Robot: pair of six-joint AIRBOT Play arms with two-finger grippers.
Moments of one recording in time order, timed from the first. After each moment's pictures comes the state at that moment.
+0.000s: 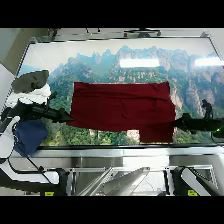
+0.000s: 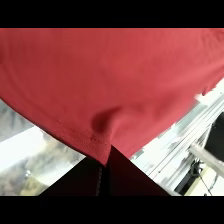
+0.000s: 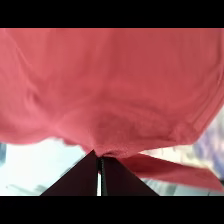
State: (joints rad) left arm 0.32 -1.57 1.03 0.81 -1.47 -0.97; right arm -0.58 -1.05 0.61 -0.73 1.31 1.16
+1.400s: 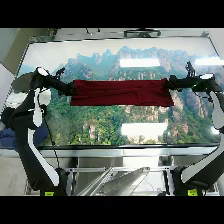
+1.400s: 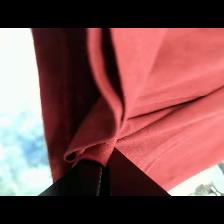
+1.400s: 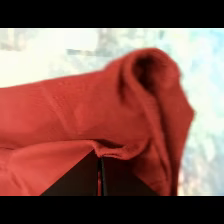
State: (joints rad) left arm 0.14 -2.19 2.01 1.02 -1.48 -1.33; right arm -0.31 -1.95 1.55 -0.63 1.03 1.10
